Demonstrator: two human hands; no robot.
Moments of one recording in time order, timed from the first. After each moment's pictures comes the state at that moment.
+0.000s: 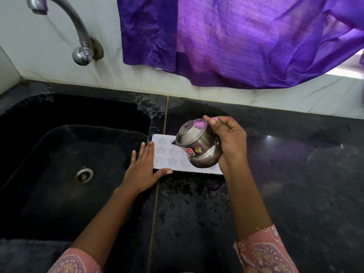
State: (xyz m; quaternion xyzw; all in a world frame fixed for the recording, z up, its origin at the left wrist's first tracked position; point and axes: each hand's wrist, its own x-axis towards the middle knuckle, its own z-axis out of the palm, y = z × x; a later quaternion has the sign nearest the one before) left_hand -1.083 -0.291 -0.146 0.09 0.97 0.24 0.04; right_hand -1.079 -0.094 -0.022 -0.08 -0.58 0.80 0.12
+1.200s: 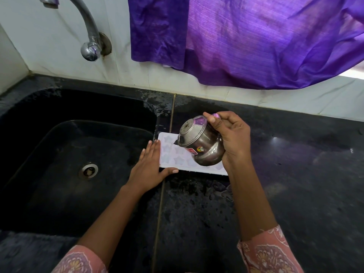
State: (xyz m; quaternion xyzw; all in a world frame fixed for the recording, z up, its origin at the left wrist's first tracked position) left_hand -1.082 -0.291 -0.143 0.10 0.96 0.25 0.05; right_hand -1.083 -0.108 -0.014 -0.03 -0.63 0.77 0.12
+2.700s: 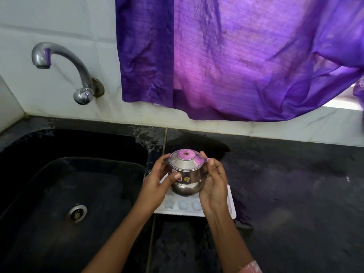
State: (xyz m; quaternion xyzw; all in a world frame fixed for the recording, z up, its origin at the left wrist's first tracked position) left_hand -1.114 -0.247 -0.080 0.08 0.71 0.70 0.00; right_hand -1.119 -0.103 -0.074 -0.06 -0.39 0.91 0.11
